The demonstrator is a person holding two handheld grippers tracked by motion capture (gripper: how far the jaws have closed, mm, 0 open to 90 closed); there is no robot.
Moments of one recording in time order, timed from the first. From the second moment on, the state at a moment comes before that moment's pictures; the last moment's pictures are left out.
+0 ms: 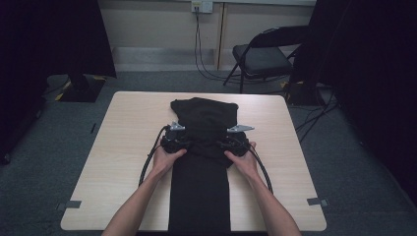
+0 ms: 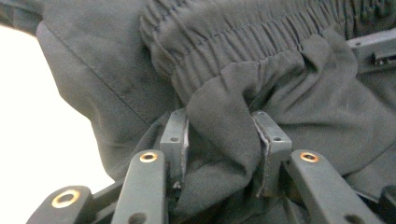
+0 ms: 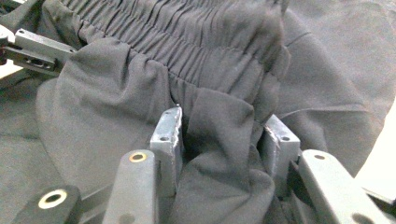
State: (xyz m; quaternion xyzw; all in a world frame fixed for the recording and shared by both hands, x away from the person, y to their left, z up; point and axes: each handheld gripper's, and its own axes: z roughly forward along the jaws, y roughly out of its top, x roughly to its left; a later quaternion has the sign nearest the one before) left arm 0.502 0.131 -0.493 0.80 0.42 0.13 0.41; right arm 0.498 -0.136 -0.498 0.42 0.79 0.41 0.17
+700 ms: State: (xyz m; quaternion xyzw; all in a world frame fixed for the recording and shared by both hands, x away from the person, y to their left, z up) left arm 0.507 0.137 -0.324 0.71 0.37 0.20 0.56; right arm 0.512 -0.159 -0.323 0.38 0.70 0.56 0.22
